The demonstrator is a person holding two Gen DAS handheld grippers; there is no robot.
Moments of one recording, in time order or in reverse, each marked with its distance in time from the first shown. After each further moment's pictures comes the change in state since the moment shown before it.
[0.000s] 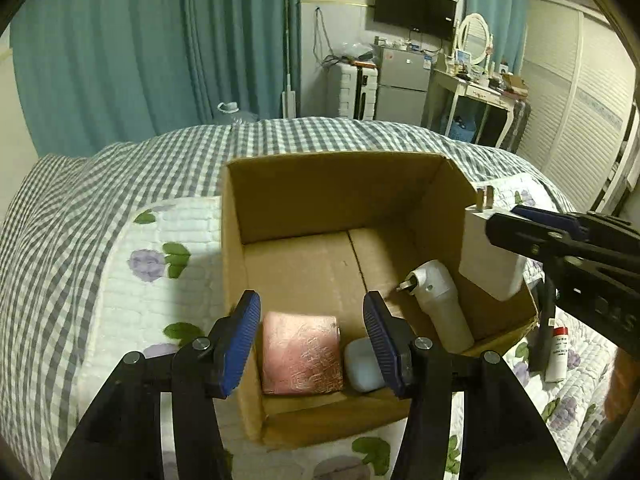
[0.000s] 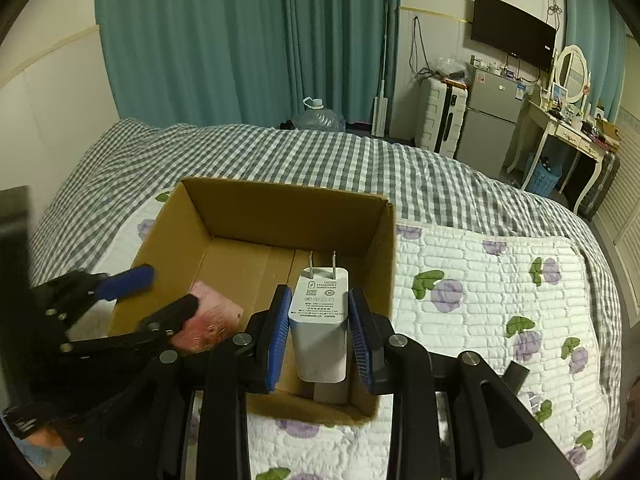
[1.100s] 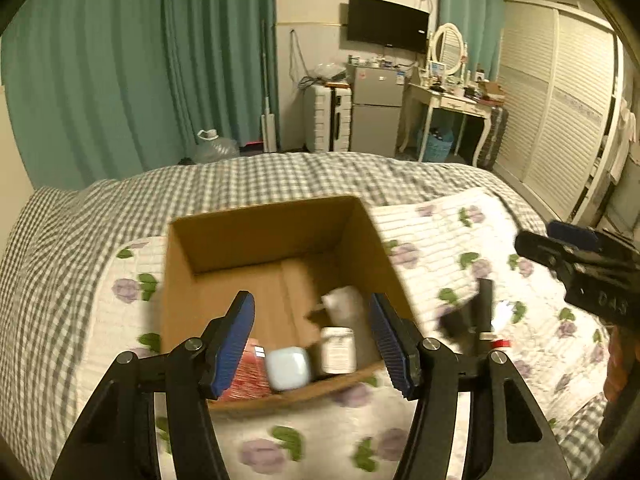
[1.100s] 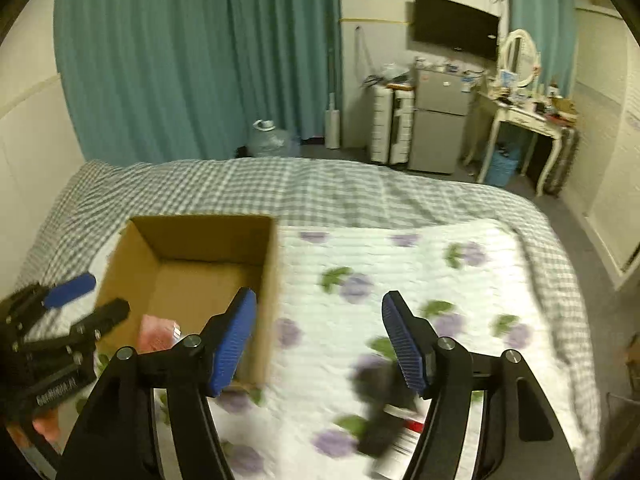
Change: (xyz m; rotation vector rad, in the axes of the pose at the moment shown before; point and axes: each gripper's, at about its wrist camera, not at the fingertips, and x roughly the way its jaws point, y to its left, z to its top) left arm -0.065 -0.094 0.013 0.058 -0.066 -0.040; right arm -0.093 -0.101 -0.024 0.119 -0.053 -0.132
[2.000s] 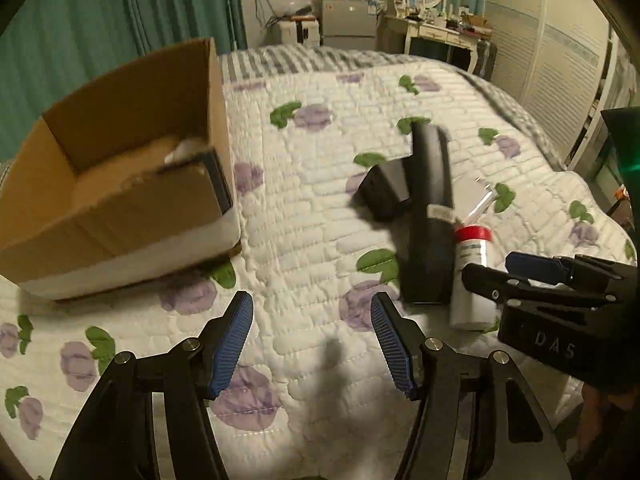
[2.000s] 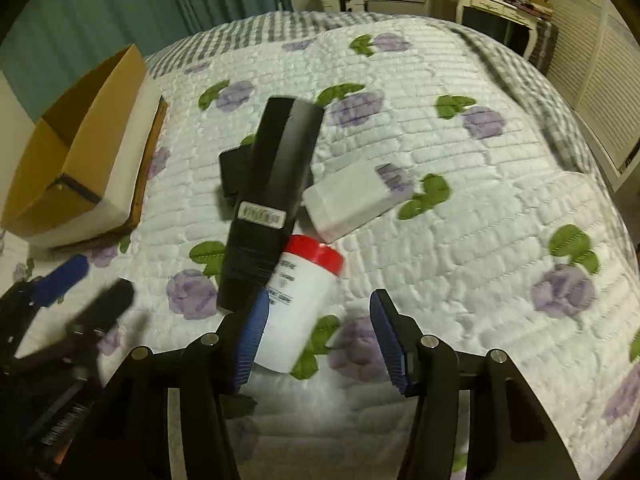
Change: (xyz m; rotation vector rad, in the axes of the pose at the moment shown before) left arm 0.091 -0.129 -0.115 0.053 0.202 0.005; right arm 0.082 -0.095 -0.159 0.150 0.322 0.027
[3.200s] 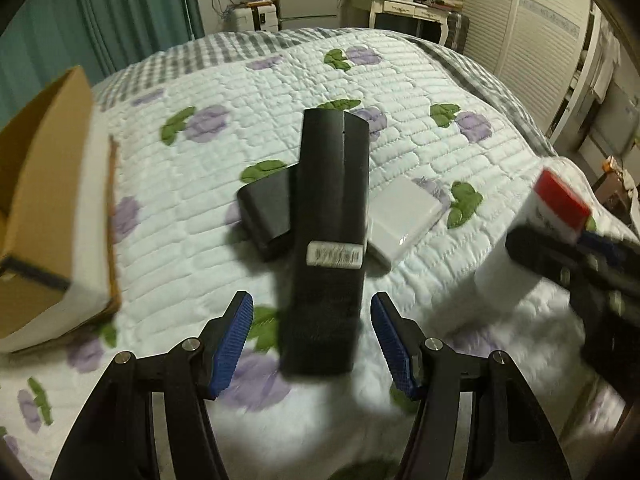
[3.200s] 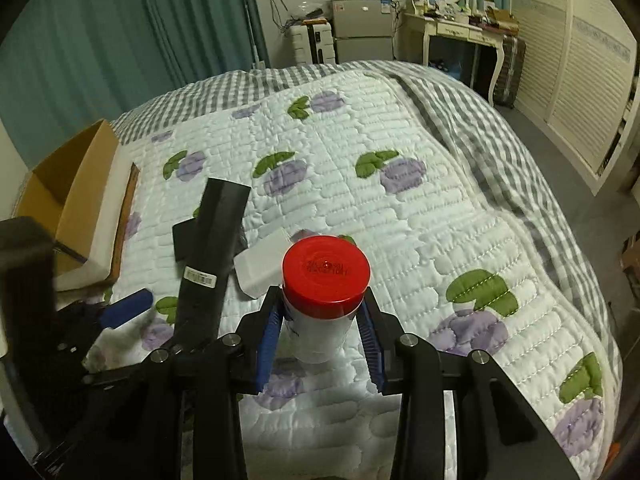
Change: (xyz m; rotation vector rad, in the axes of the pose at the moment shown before) left arm 0.051 -0.081 0.039 0.090 0.063 -0.076; right arm -0.041 -0.061 0.016 0.080 -0.152 -0.057
